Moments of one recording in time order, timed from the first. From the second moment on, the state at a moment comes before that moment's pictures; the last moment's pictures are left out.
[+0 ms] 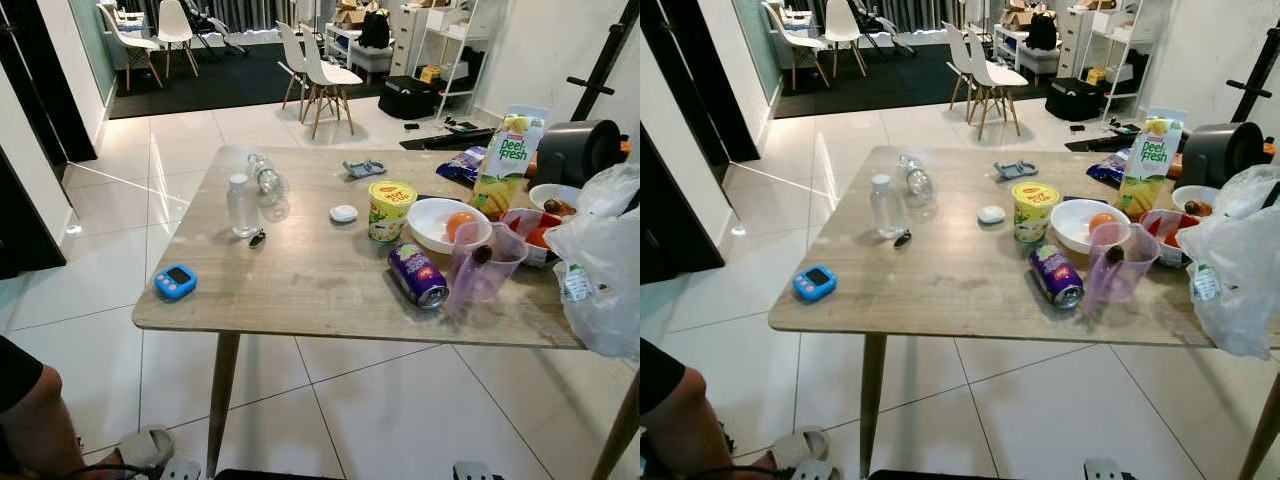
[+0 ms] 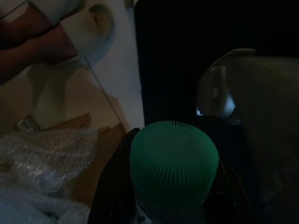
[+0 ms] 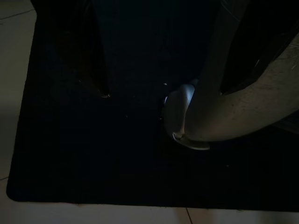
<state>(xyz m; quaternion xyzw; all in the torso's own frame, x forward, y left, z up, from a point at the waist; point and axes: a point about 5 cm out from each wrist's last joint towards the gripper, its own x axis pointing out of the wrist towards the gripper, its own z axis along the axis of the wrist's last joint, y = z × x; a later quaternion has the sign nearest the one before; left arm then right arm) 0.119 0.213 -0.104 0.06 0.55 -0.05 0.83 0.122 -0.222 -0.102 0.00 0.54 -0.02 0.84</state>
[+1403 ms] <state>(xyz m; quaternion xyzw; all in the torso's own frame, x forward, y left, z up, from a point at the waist) 0.103 0.218 -0.108 0.08 0.58 -0.06 0.81 0.128 -0.211 -0.103 0.01 0.54 -0.02 0.84</state>
